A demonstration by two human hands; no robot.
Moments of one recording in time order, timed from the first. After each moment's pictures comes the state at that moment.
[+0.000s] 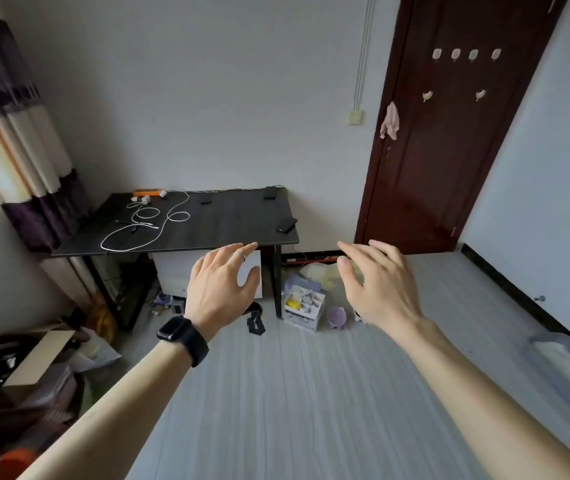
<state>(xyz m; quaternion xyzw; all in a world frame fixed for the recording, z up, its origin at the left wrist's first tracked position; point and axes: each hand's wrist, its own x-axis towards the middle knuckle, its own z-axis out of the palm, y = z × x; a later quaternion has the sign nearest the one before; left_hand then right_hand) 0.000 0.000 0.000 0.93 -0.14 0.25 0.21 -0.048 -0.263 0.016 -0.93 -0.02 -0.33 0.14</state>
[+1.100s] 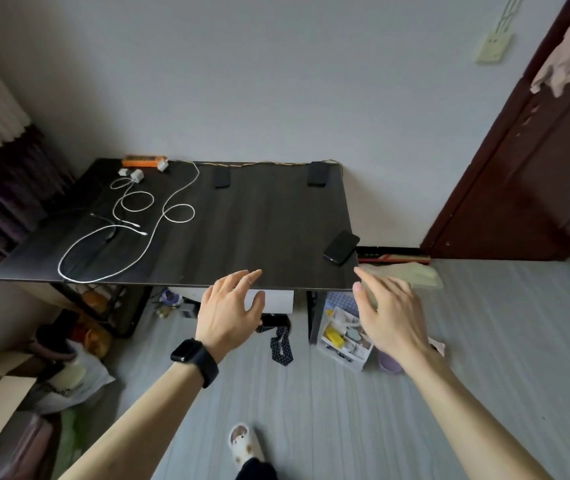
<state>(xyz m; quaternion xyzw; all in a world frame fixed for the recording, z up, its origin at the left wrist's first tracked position) 0.559 0.032 -0.147 0.97 -0.02 0.09 0.21 0.545 -0.248 -0.121 -0.97 -0.01 -0.12 0.20</state>
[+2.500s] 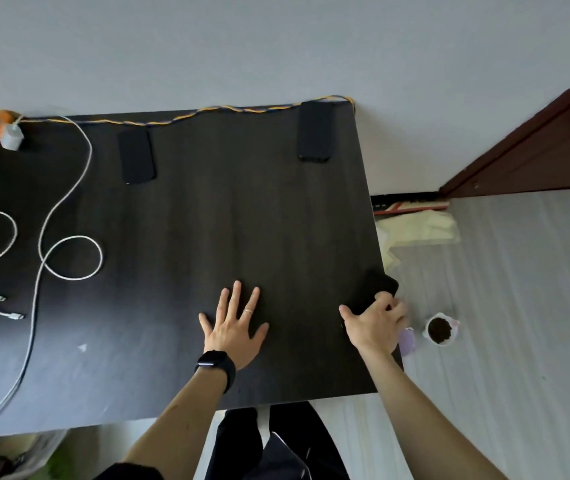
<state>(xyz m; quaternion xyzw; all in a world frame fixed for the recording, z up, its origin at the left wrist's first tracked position) 0.967 0.032 -0.381 0.95 -0.03 -0.30 0.12 0.961 -0.223 -0.358 -0.87 0.42 0.19 0.16</state>
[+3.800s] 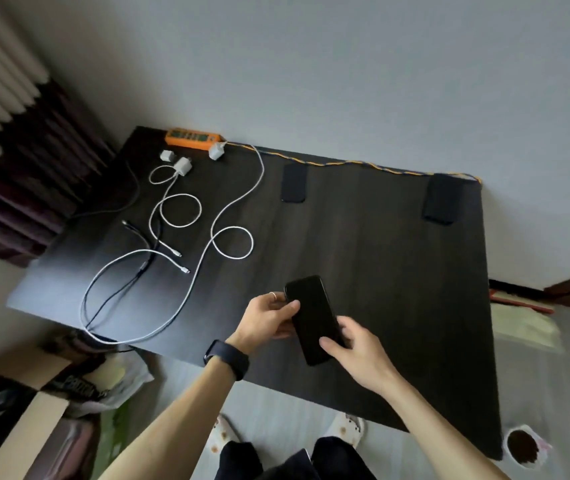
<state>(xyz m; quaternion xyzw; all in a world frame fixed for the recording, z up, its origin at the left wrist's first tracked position) 0.941 0.166 -0.229 0.66 0.26 -0.21 0.67 0.937 -0.048 -0.249 -0.81 0.01 0.33 0.48</state>
